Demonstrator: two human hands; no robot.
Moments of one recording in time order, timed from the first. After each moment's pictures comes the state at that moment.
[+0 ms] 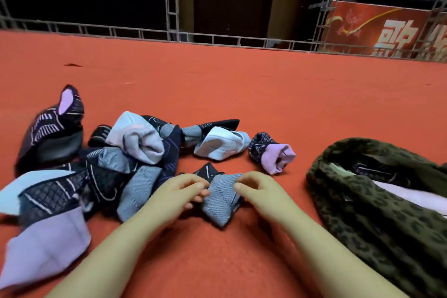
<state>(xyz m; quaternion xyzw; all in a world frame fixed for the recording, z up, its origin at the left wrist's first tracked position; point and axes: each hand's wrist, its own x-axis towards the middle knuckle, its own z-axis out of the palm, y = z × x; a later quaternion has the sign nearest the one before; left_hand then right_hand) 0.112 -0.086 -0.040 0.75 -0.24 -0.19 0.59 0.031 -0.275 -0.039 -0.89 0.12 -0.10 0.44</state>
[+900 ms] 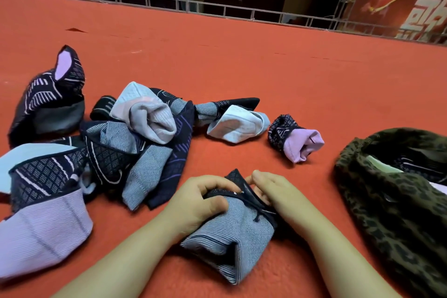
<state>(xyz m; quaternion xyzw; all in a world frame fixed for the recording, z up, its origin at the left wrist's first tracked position) 0.116 -0.083 -0.074 0.63 -0.38 -0.19 0.66 0.045 -0.265 -0.062 -0.82 0.06 -0.02 0.56</state>
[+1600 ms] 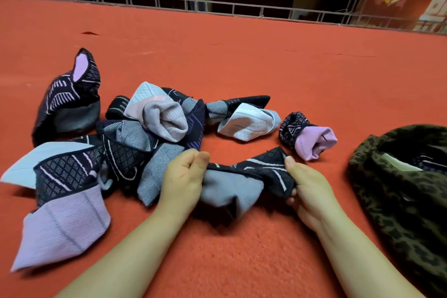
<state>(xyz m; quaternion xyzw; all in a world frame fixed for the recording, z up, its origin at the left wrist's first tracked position) 0.135 -0.075 -0.072 0.72 -0.23 0.12 0.64 0.049 -0.272 -0.065 -0.59 0.27 -0.14 0.75</state>
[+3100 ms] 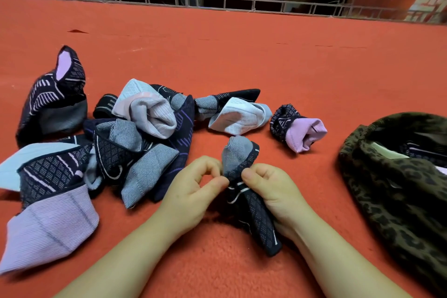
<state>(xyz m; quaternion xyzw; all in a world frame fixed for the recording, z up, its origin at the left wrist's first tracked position) 0.110 -0.078 -0.072 0.68 -0.40 0.00 0.61 0.039 -0.229 -0.065 -0.62 0.06 -0.04 0.78</state>
